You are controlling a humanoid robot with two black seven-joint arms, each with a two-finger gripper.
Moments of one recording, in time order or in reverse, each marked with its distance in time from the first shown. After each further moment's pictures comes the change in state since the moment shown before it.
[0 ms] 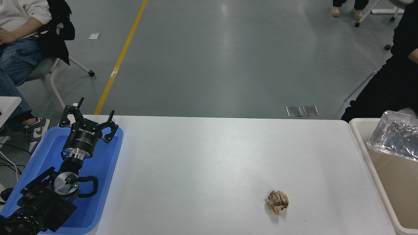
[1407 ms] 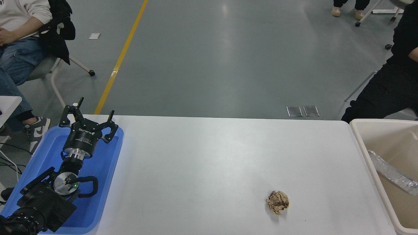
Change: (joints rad) left arm 0.000 0.000 0.000 0.000 0.000 0.000 0.000; right arm -0.083 0.070 0.165 -0.088 -0.009 -0.088 -0.006
